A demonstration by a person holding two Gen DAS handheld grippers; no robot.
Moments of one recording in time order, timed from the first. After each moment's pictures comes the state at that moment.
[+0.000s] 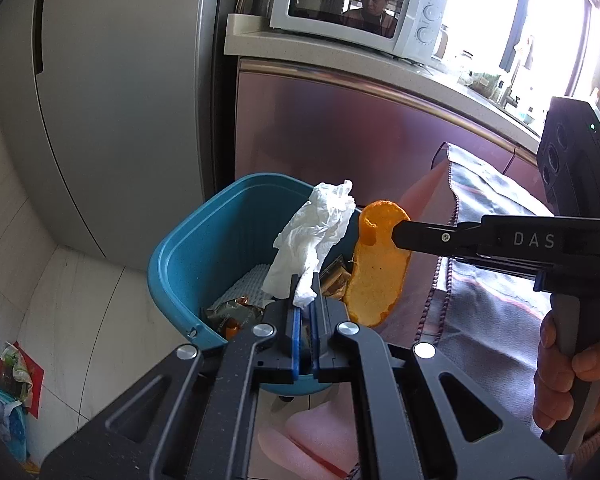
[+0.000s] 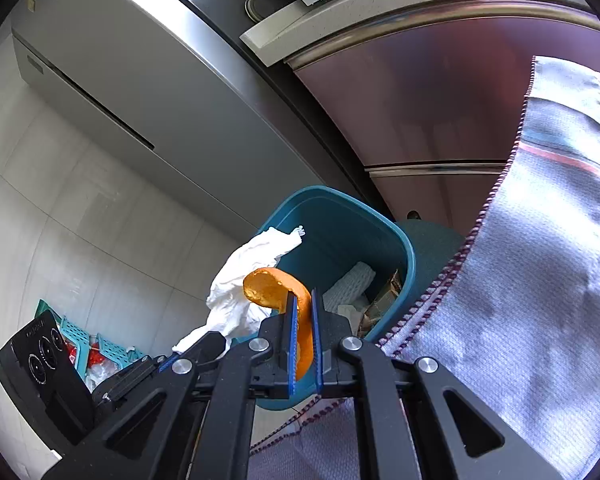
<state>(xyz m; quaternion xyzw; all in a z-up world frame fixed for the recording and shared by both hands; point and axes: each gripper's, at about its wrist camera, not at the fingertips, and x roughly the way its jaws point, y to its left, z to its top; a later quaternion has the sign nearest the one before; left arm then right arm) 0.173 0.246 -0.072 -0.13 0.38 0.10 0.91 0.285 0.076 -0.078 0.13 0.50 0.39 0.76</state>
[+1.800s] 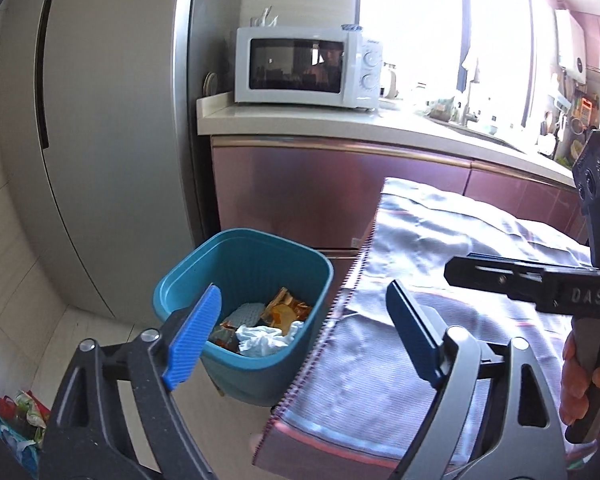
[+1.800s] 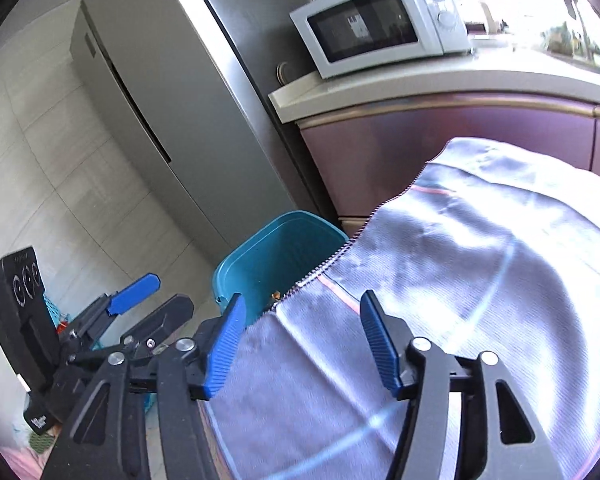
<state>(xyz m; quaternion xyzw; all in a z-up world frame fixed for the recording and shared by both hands) 0.097 0.162 -0.018 -0.05 0.27 0.08 0.96 0.184 -0.023 -0.033 0.08 0.37 0.37 0.85</state>
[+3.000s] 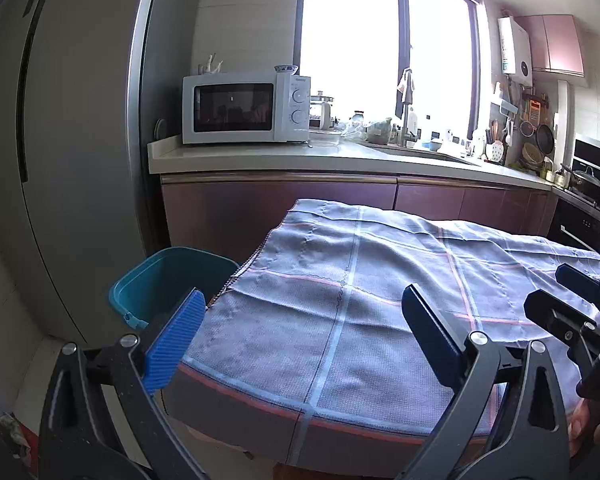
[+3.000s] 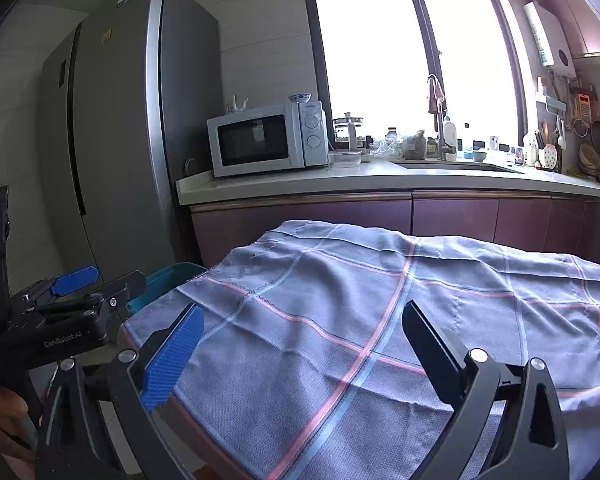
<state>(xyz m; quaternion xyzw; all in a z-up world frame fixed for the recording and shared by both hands) 0.006 0.051 -0.002 -0.02 0.20 0.01 0.98 0.004 -0.159 -0.015 0.03 0.19 0.14 0.97</state>
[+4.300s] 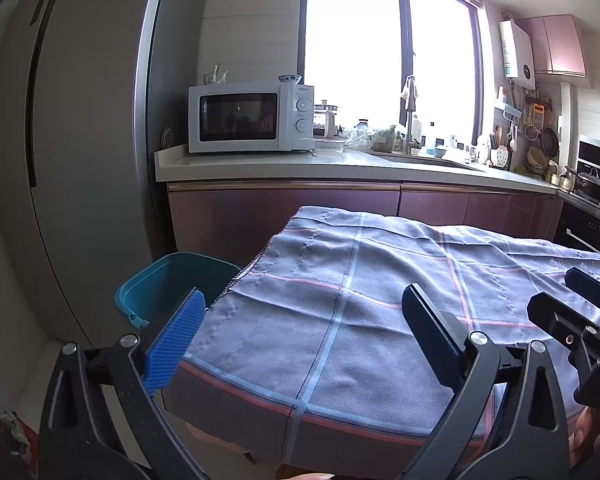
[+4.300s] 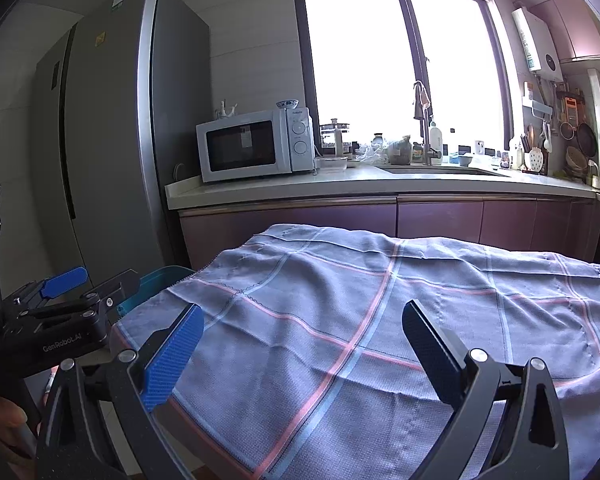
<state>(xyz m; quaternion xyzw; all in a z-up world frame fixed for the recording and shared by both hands) -0.005 0.042 -0.001 -0.02 0.18 0.02 0.98 -0.010 -0.160 -0.016 0.03 0.18 0.11 0.98</state>
